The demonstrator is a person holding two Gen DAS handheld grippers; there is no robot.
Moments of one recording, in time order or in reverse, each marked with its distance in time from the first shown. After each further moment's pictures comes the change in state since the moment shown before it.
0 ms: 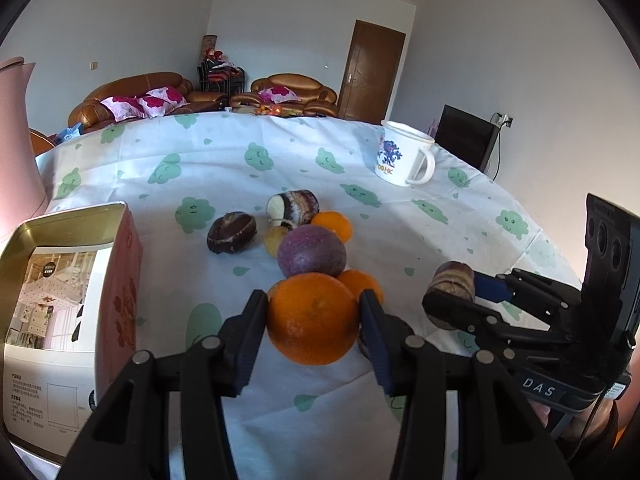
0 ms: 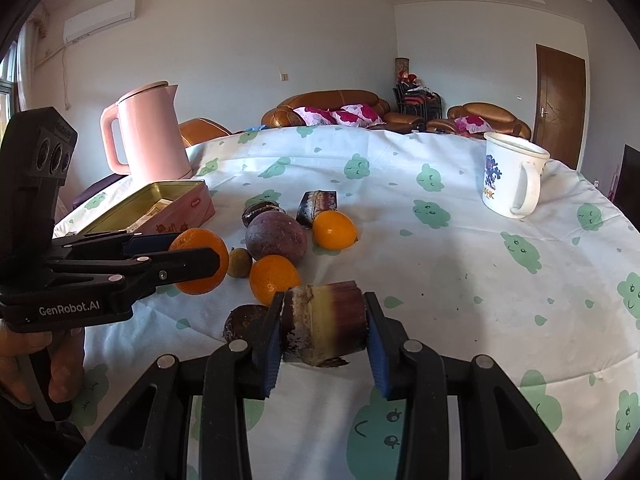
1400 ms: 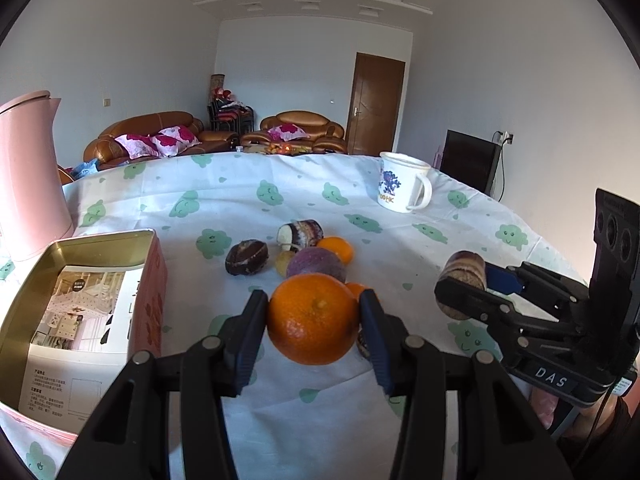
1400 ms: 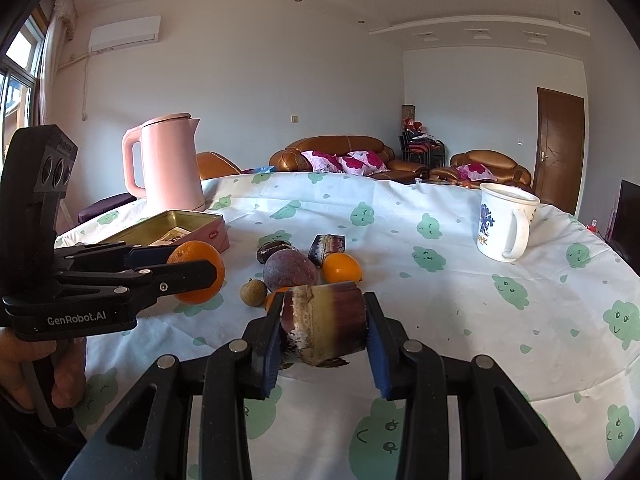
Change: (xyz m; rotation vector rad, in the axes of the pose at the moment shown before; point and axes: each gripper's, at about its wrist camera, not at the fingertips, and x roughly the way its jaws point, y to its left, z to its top) left arm -0.030 -0.012 -0.014 0.046 -0.148 0.062; right arm -0.029 0.009 -0.007 -0.059 -0.178 -0.001
